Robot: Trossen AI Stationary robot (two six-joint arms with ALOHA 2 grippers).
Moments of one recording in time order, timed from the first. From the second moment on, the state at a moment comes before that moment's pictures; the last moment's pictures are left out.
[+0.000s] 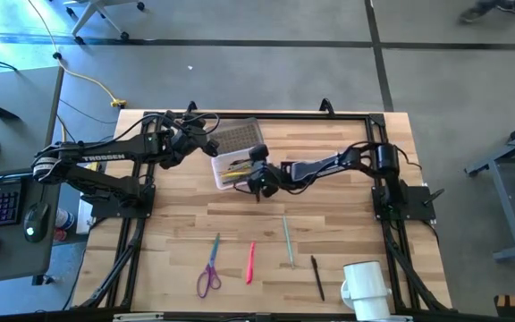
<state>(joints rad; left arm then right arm) 0.23 1.13 0.92 -0.52 -0.93 -0.23 -0.08 2.04 1.23 0.07 0.50 -0.83</state>
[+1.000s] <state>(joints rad) 0.23 1.13 0.92 -0.52 -0.93 -0.23 0.28 2.04 1.65 -1.29 0.13 -0.33</state>
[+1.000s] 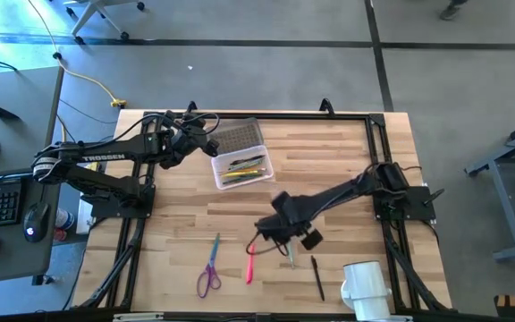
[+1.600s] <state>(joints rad) 0.23 1.13 0.92 -0.53 -0.81 -0.24 0.34 2.03 1.49 -1.13 0.05 -0.43</state>
